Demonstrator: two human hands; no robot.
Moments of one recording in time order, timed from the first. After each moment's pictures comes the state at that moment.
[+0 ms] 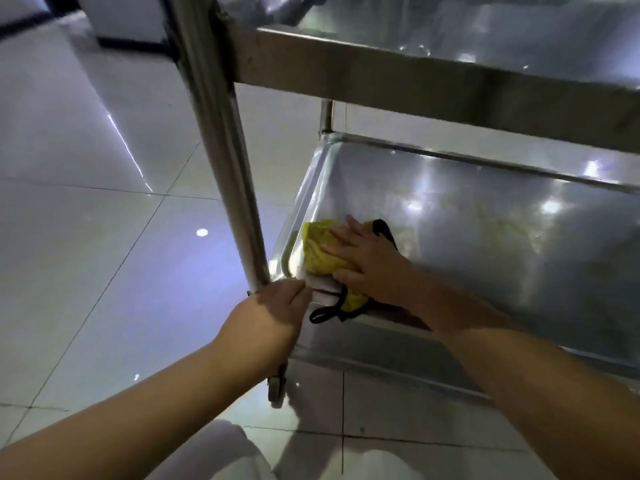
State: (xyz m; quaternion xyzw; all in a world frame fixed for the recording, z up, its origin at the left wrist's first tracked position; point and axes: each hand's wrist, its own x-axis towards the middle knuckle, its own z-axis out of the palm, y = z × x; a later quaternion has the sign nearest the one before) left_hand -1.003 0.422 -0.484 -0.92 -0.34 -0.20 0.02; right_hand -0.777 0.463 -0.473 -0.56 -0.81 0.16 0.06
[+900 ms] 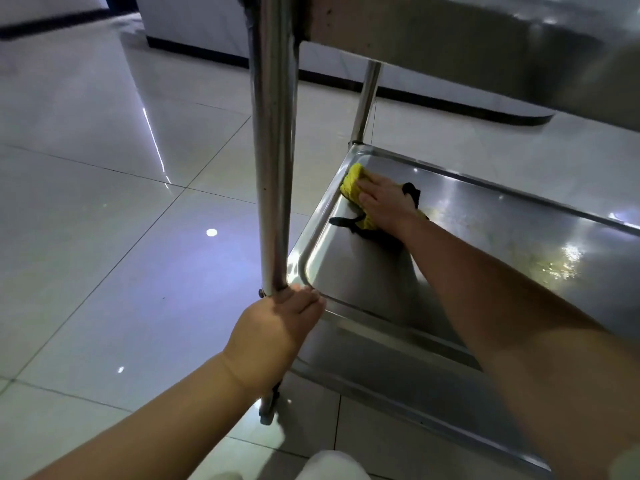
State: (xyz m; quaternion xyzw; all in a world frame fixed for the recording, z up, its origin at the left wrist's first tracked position) left_hand -1.008 0.424 -0.523 -0.87 -0.35 -0.34 0.06; right_hand -0.766 0.609 -0.487 -0.65 -0.73 0.11 0.16
